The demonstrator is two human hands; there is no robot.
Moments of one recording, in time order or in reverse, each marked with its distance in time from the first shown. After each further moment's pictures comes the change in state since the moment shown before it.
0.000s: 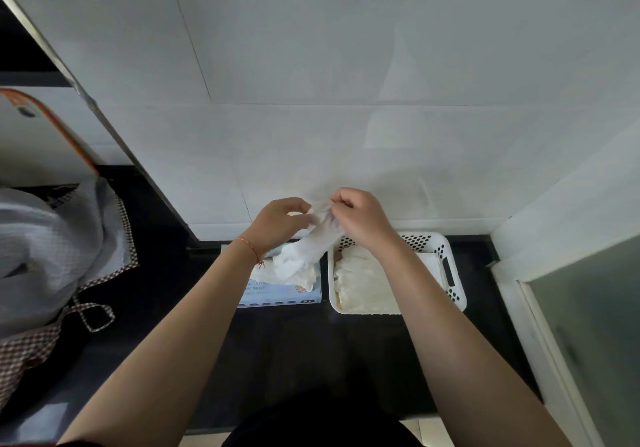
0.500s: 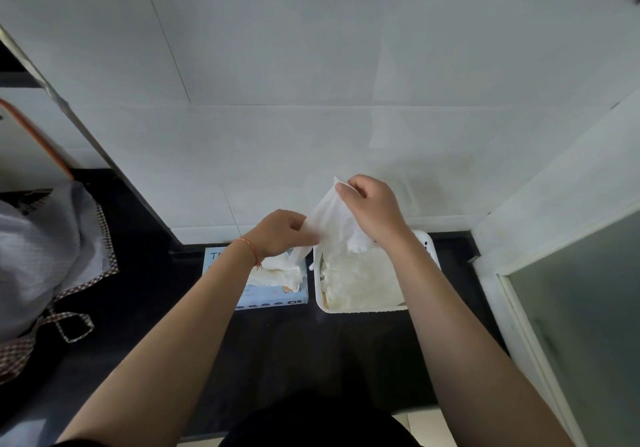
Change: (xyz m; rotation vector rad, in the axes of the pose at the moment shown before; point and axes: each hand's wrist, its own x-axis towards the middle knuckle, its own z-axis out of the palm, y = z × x) left_hand 0.010 -0.005 0.017 0.210 -0.204 0.012; right_hand -0.004 0.008 -0.036 -0.025 0.192 -0.071
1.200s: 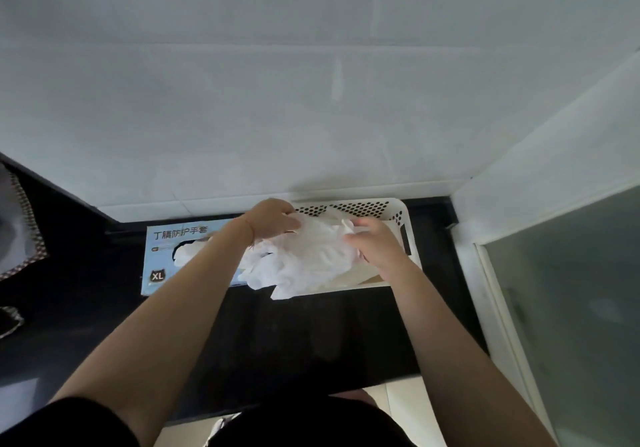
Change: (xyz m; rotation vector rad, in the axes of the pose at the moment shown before) left_hand 0.087 -0.032 0.067 0.207 -0.124 -0.198; right_hand -0.033 0.143 -0.017 0.152 -0.185 0.686
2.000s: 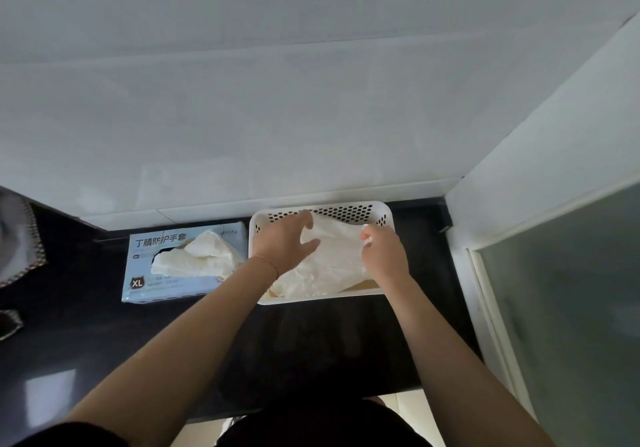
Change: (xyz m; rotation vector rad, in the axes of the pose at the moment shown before) left_hand 0.005 0.043 0.081 0.460 0.340 0.119; right_hand 0.051 0.060 -0.042 -0.568 0.267 -0.254
